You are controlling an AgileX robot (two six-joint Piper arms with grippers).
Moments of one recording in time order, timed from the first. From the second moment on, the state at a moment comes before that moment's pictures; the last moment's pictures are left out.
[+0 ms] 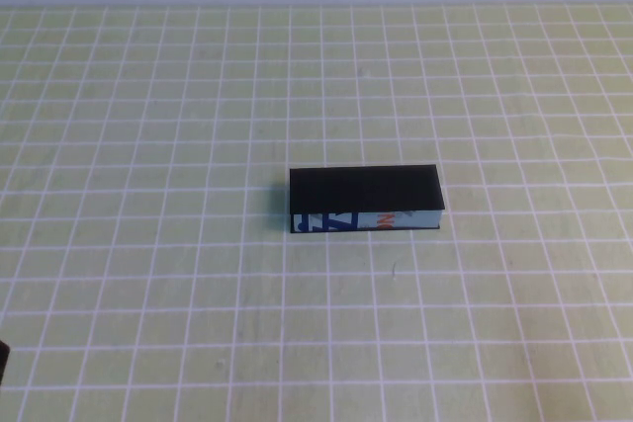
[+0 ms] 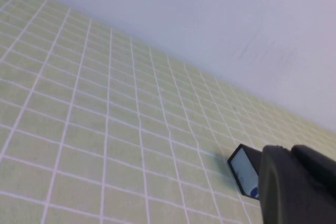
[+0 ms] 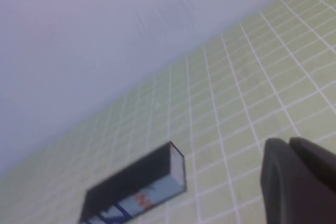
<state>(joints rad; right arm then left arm) 0.02 -0.01 0.03 0.90 0.18 -0.27 -0.17 -0.01 0.02 -0.64 0.14 0.12</state>
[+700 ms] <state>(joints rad) 0.02 0.17 -0.09 1.06 0.23 -0.31 -0.17 0.21 -0.02 -0.77 0.24 0.15</state>
